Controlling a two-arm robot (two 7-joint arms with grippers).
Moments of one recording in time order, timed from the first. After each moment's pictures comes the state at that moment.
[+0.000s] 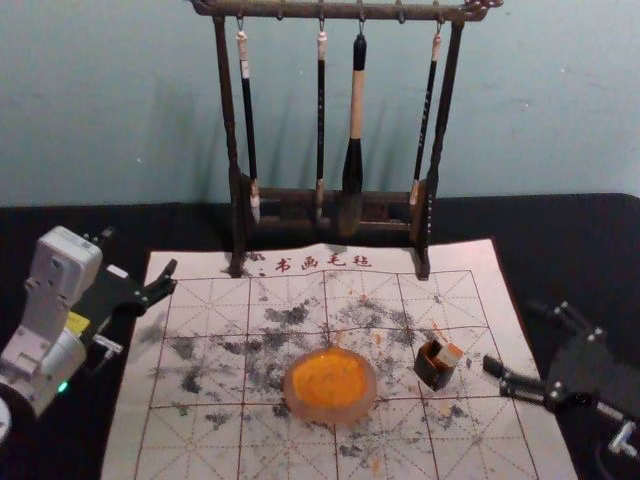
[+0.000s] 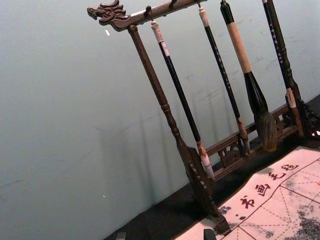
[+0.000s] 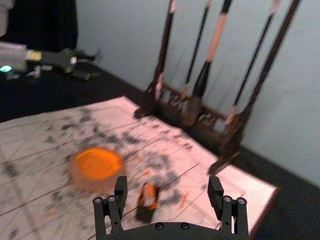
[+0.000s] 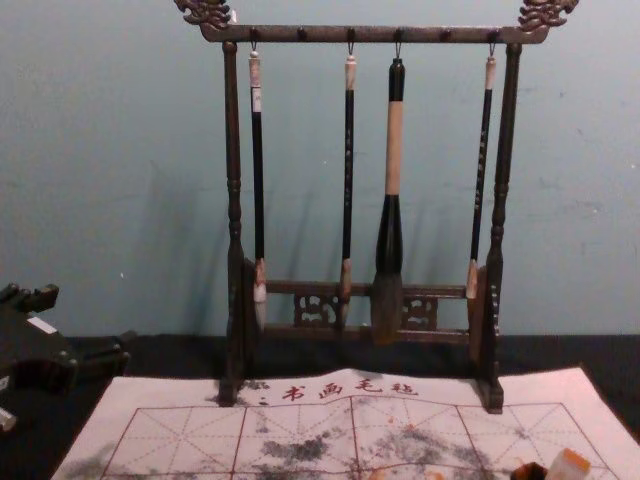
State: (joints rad) left arm -0.20 0.60 0.45 -1.41 -0.25 -0.12 0.03; right arm -0.08 0.81 -0.31 -1.68 0.52 -0.20 0.43
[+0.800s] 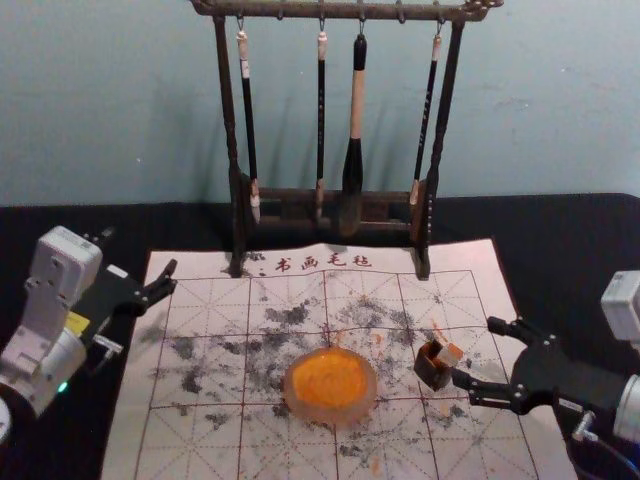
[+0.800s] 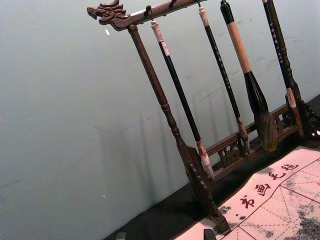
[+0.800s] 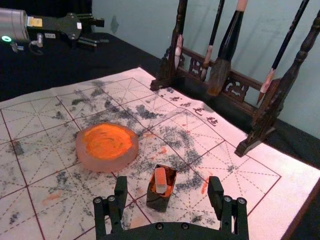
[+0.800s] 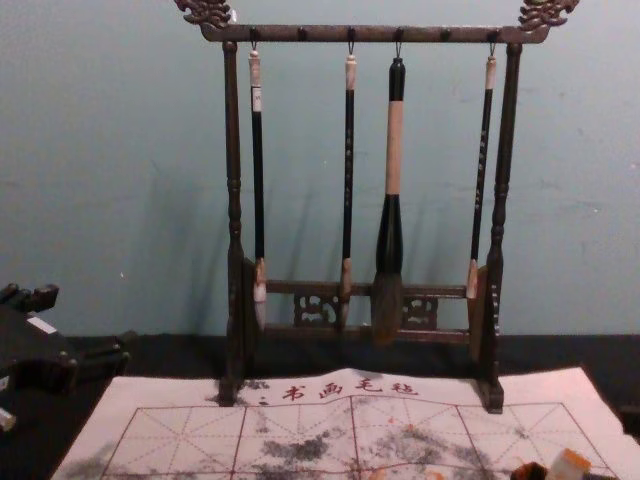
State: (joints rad) left arm -0.20 0.60 0.45 -1.41 -0.25 -0.12 0.03; right arm 0.09 0.71 -0.39 -1.52 0.47 -0.04 0.59
